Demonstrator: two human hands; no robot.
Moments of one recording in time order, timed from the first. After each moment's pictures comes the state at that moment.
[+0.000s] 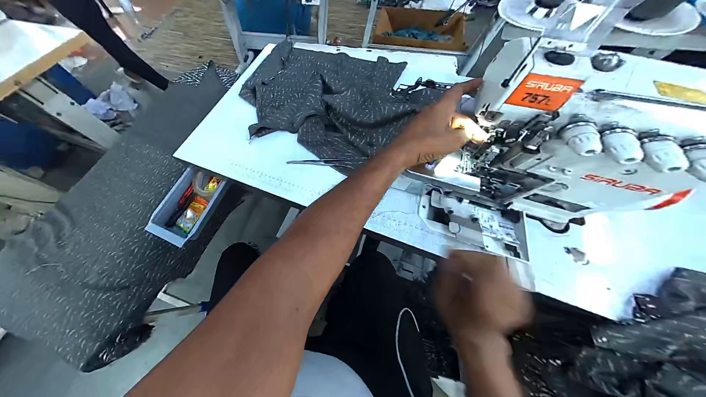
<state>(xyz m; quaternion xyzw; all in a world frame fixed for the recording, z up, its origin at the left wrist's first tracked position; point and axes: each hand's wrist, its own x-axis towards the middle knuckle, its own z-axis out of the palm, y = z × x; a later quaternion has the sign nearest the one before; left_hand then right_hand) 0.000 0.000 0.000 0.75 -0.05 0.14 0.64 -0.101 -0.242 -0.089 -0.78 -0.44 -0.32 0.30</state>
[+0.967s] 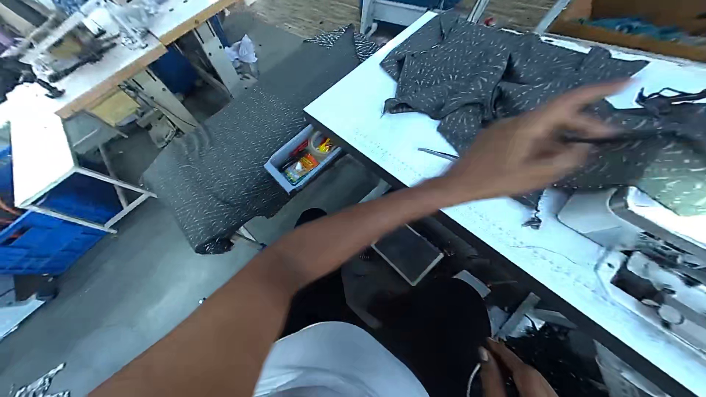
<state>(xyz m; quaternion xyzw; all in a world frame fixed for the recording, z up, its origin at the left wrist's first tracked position) -0.162 0.050 0.004 0.77 0.02 0.40 0.50 -0.183 -0.286 -0.162 -0.82 -0.49 0.02 0.30</state>
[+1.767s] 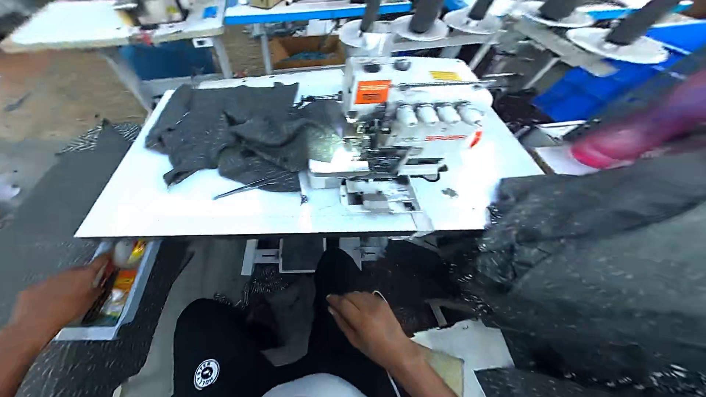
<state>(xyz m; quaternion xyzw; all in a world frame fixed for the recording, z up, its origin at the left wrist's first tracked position) -0.395 0.256 -0.067 0.89 0.39 -0.22 -0.04 -0.197 -0.266 -0.175 -0.81 -0.50 -0.09 0.29</state>
